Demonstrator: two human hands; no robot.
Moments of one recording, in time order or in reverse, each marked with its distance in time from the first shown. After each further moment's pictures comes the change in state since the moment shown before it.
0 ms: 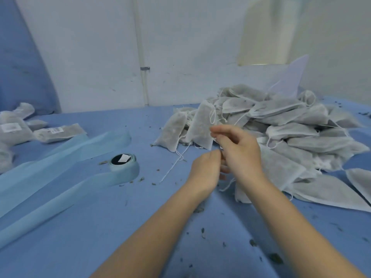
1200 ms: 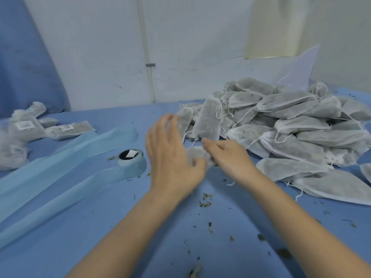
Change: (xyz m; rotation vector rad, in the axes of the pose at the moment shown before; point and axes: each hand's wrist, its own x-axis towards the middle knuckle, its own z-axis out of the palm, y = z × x) left_hand -0.036 0.004 -0.055 0.786 0.504 0.456; right_hand -0.001 0.016 0.007 -0.367 -0.336 0.019
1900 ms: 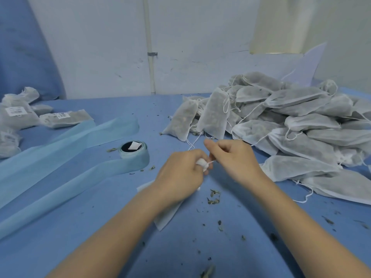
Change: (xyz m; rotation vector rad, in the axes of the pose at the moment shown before) left_hand -0.003 -0.032 0.006 -0.226 -0.574 -0.111; right_hand 0.000 0.009 0.016 -0.051 0.069 -0.051
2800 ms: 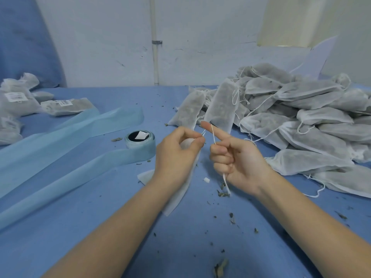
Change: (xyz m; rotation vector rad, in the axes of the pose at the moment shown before) left_hand 0.004 -0.021 0.002 -0.495 0.413 -0.089; right_hand -0.008 -0.010 0.012 1.165 -0.447 0.430
